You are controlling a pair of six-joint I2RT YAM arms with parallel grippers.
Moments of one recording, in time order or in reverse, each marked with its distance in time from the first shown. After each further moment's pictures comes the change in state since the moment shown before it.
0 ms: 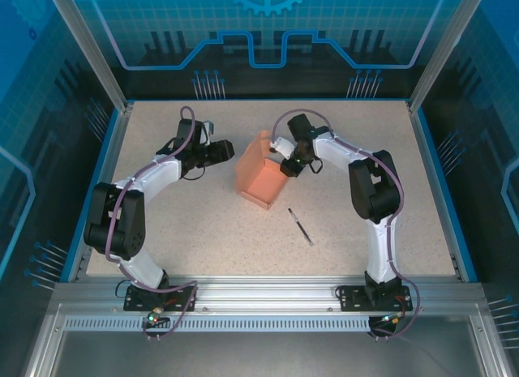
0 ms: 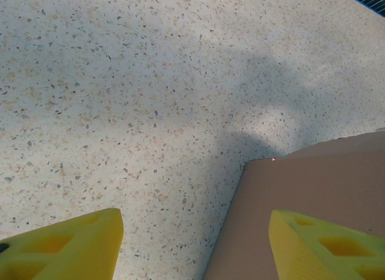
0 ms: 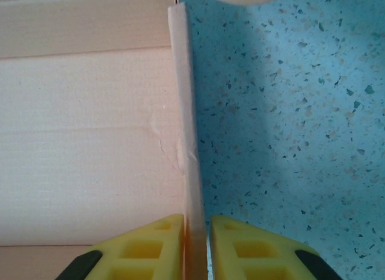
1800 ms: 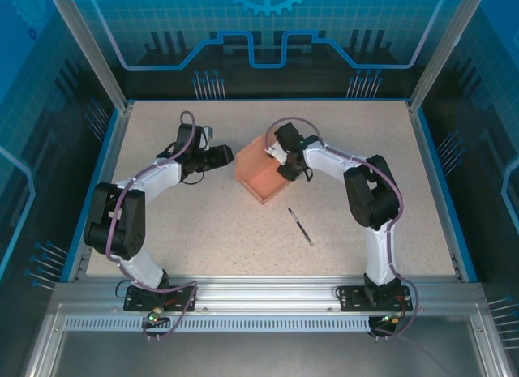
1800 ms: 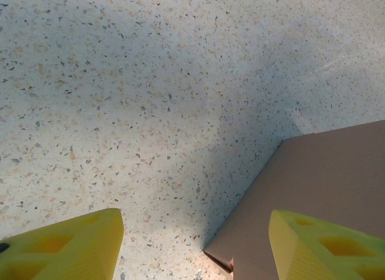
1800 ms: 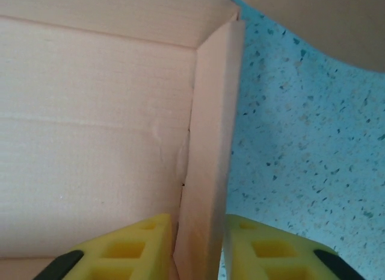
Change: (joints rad) left arm 0.006 0.000 -0.048 0.024 0.001 0.000; right arm 0.105 -0.061 -0.093 0.064 0.345 0.151
